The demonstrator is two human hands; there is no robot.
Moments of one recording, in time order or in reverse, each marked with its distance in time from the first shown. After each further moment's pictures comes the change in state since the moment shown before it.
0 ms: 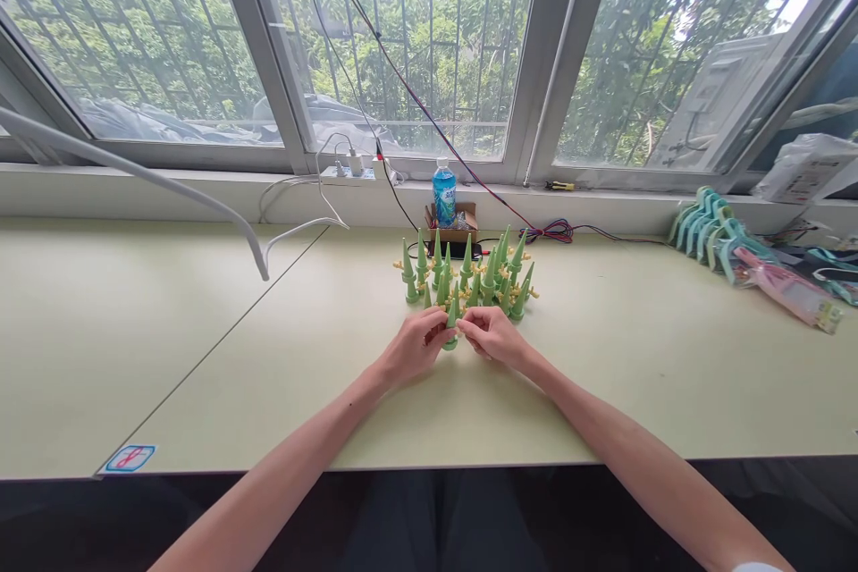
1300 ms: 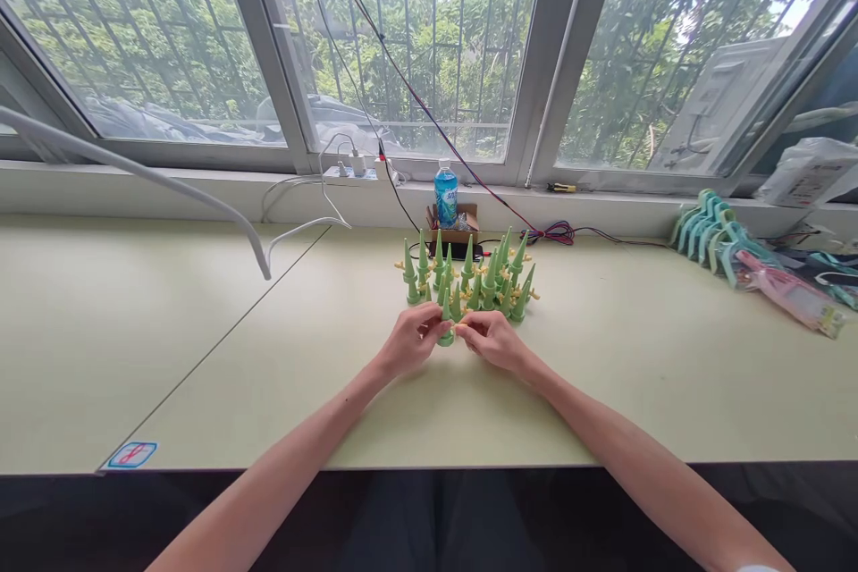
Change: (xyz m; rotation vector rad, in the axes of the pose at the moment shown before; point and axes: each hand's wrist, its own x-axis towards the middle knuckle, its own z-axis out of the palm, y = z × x) left_hand 0.004 0.002 -0.007 -0.116 0.055 -0.103; right_hand -0.003 0.000 0.003 -0.139 0.013 -0.116
